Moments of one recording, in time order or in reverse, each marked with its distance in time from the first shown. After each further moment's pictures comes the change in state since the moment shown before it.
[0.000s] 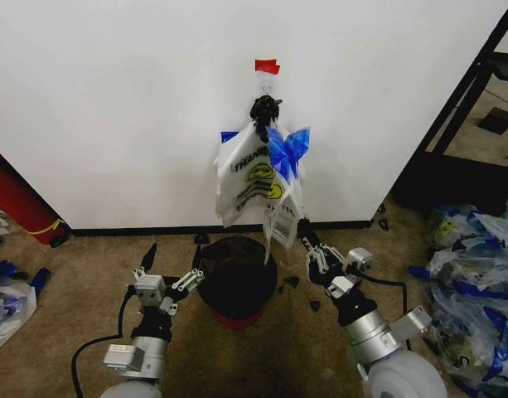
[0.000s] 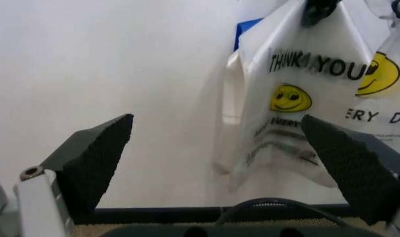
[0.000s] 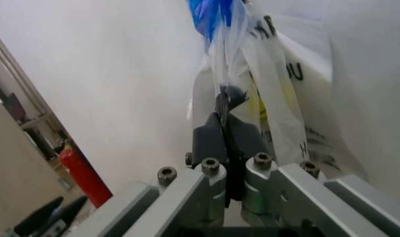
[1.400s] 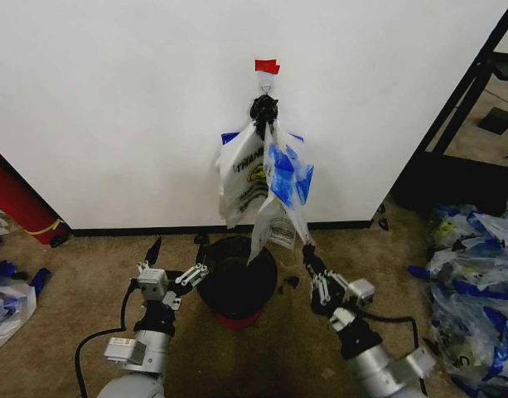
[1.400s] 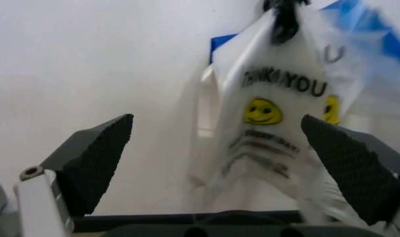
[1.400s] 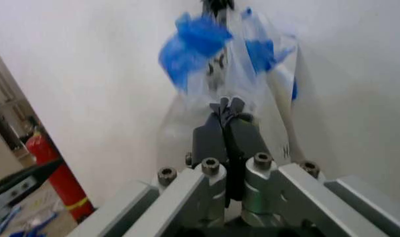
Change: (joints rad) left arm -0.049 0.048 0.051 -0.041 -0.077 0.052 -0.002; right arm -0.054 -0.009 0.020 -0.005 -0.114 0.077 0.022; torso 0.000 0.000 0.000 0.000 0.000
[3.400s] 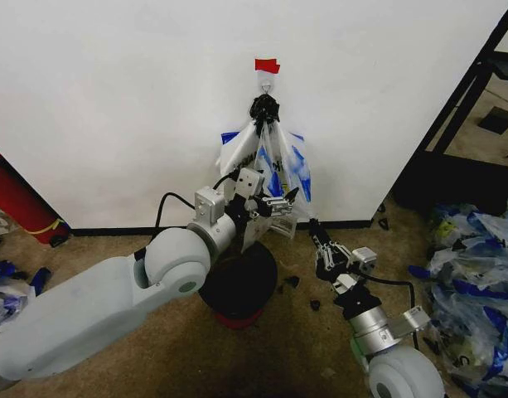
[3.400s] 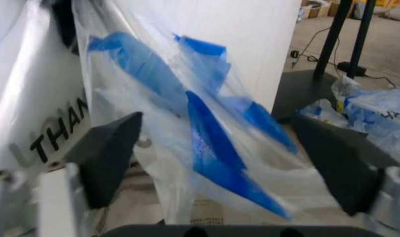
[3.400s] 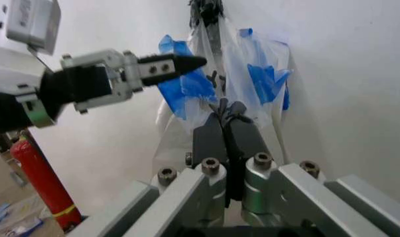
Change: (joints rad) left arm -1.242 0.388 0.733 0.166 -0.738 0.448 -0.225; right arm 0.106 -0.007 0.008 -0.055 0.027 -0.035 0.012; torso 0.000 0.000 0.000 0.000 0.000
